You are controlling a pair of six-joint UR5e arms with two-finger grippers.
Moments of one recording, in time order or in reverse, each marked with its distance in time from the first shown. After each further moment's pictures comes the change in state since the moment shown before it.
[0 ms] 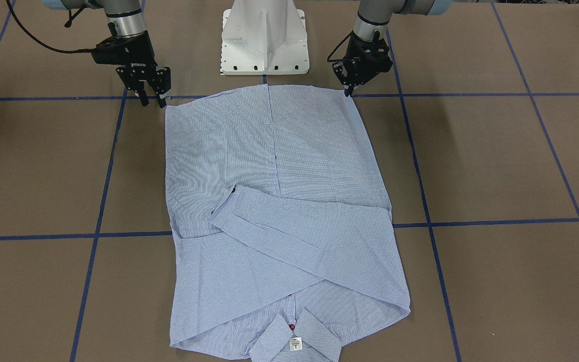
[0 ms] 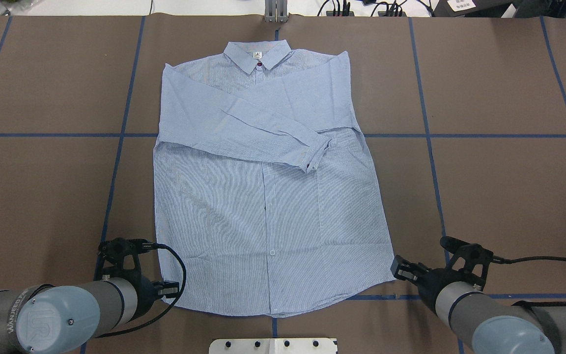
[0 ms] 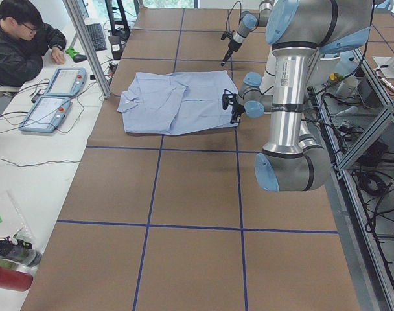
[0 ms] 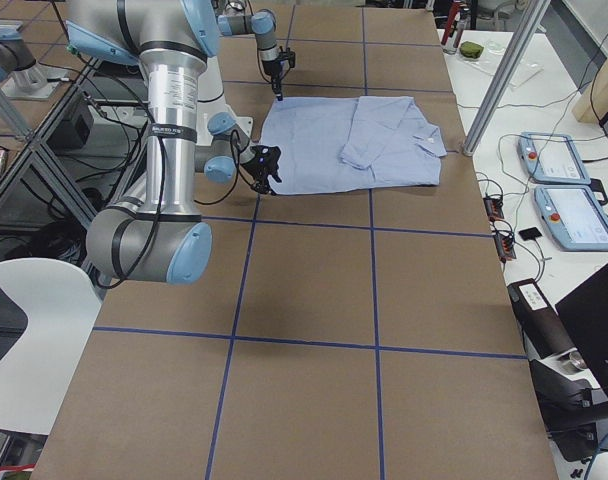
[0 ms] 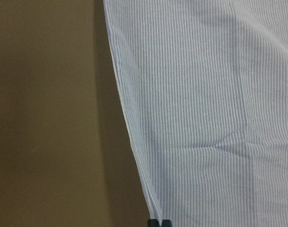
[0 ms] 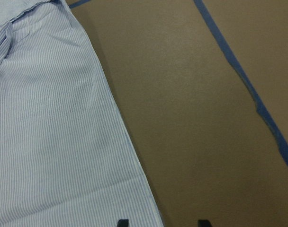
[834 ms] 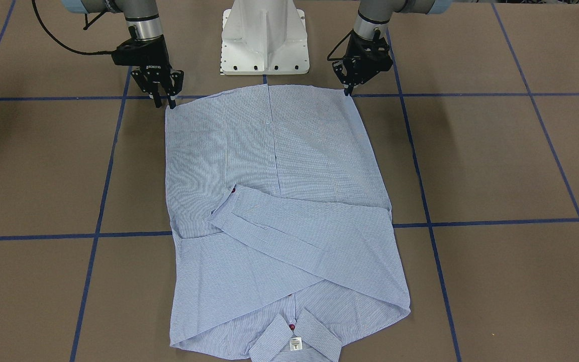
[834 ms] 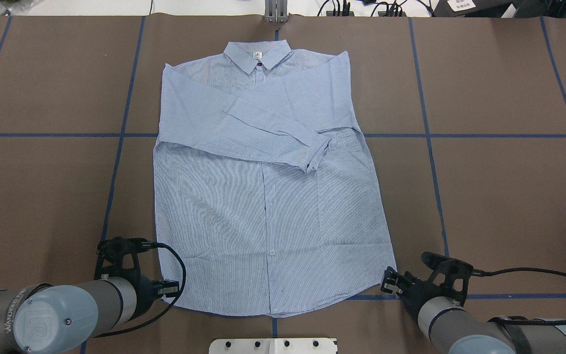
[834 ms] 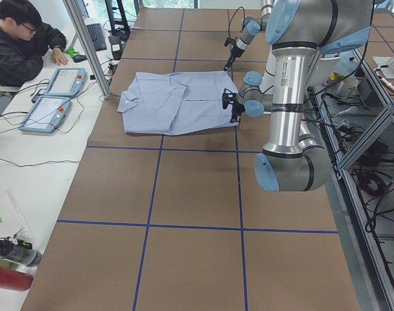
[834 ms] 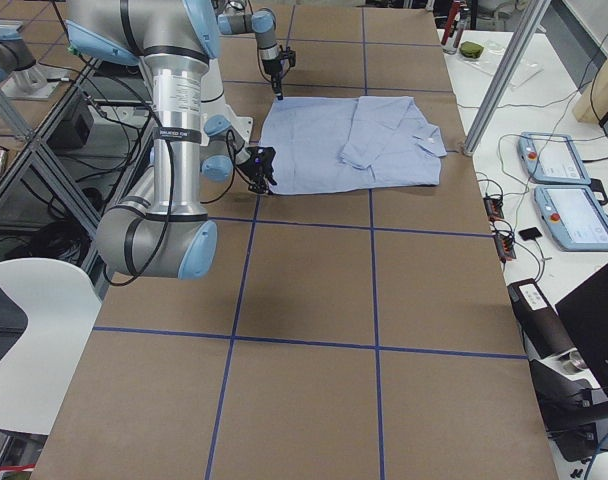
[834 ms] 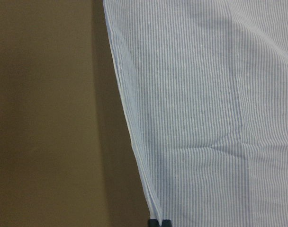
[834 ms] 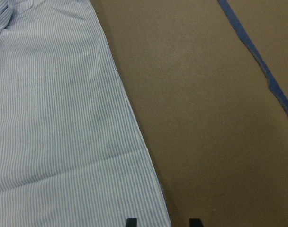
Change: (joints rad) left arm -0.002 0.001 -0.009 0.000 0.000 0.000; right arm -0.056 0.032 -0.046 -0.031 -0.057 -0.003
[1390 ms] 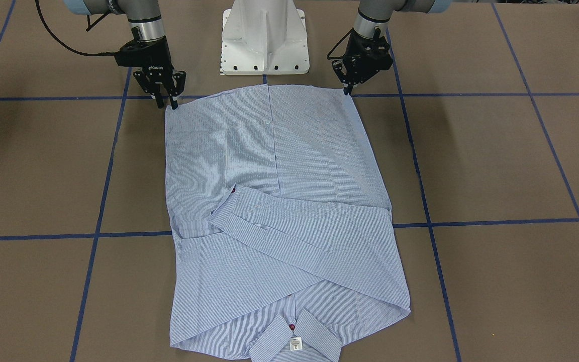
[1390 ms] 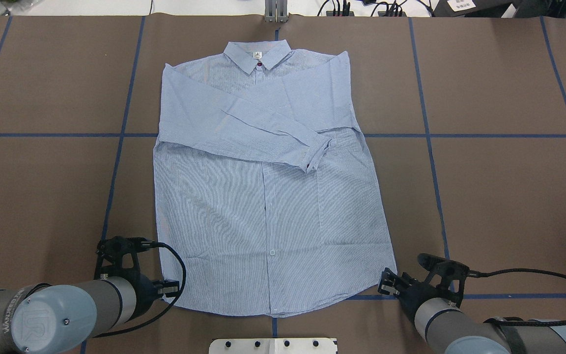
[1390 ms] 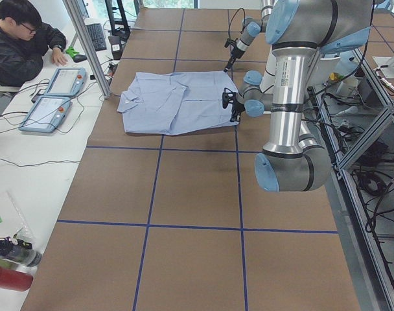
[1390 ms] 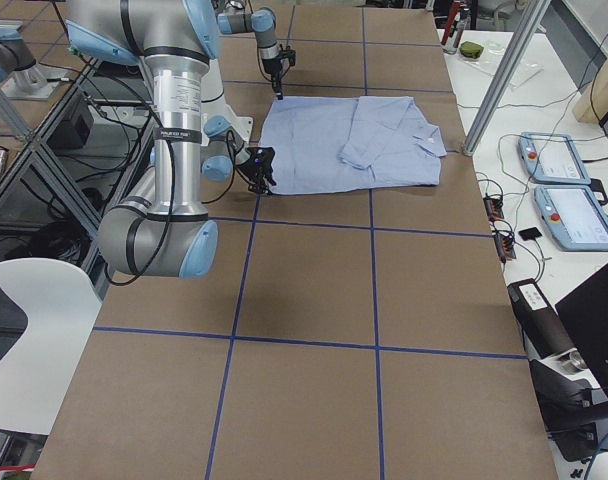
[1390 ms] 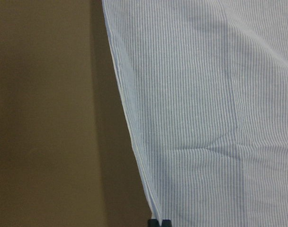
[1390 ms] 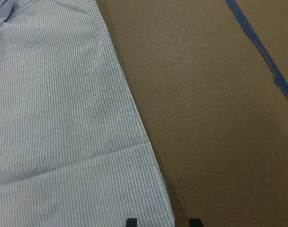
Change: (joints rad) left arm -0.001 0.000 -0.007 0.000 0.000 0.001; right arm -0.004 0.012 -0.014 0.000 -0.001 -0.004
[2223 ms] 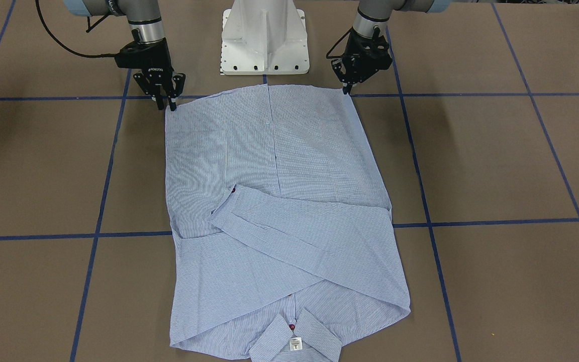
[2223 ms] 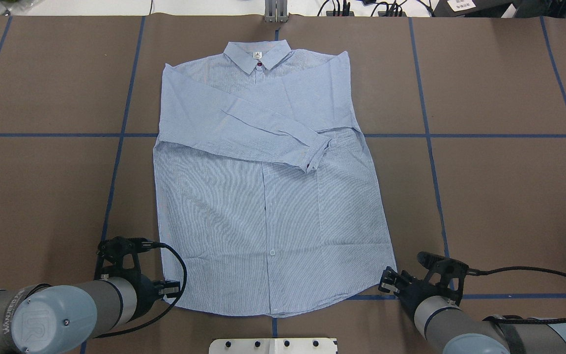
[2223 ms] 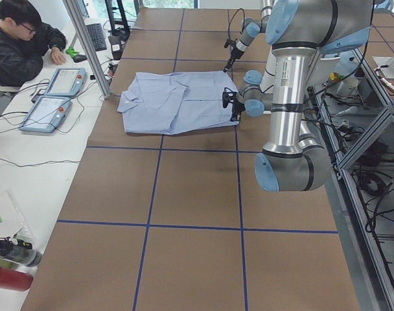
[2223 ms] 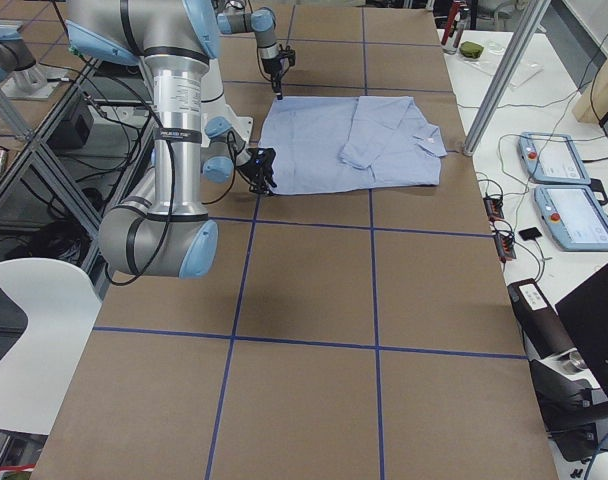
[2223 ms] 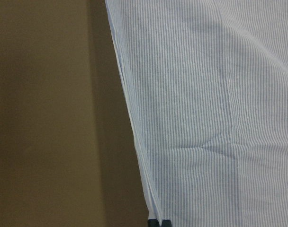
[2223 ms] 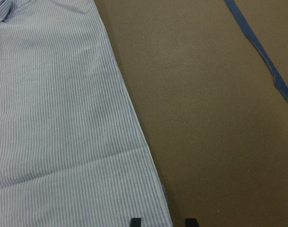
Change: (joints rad) left arm 0.001 -0.002 -0.001 0.000 -0.001 -0.001; right arm 0.009 0.003 -0.009 0.000 0.002 -0.008
